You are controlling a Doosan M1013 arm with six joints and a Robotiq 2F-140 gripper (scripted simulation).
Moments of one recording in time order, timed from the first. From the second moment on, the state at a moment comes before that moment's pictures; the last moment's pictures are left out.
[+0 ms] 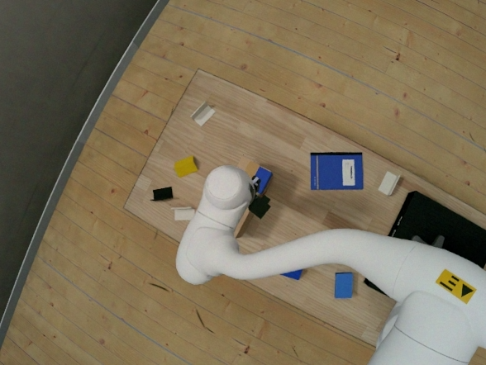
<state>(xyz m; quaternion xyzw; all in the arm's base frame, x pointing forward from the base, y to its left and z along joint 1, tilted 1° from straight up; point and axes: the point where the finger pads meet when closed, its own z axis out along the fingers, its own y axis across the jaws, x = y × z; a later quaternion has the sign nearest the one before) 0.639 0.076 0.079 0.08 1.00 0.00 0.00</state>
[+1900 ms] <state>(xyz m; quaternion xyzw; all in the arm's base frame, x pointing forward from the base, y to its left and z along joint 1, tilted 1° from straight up) 0.639 0.076 0.073 0.08 1.00 0.00 0.00</state>
